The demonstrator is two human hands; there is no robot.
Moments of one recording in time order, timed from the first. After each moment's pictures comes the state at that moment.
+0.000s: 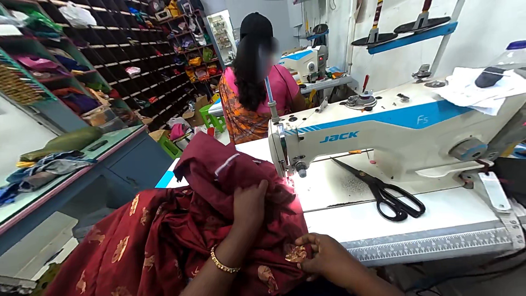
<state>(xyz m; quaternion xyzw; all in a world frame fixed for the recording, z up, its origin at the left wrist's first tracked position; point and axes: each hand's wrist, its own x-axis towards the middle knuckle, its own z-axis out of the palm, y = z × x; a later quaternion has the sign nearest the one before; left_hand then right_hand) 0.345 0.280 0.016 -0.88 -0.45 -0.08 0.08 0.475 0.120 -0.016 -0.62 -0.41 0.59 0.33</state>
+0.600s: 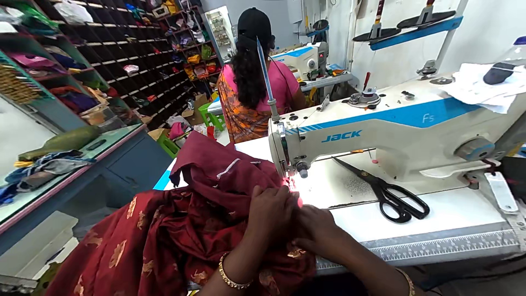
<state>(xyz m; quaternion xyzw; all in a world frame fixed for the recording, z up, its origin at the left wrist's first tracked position) 0.357 0.258 0.006 -0.92 -0.26 -0.28 0.08 0.499 0.160 -0.028 -0.65 -0.69 0.26 0.19</state>
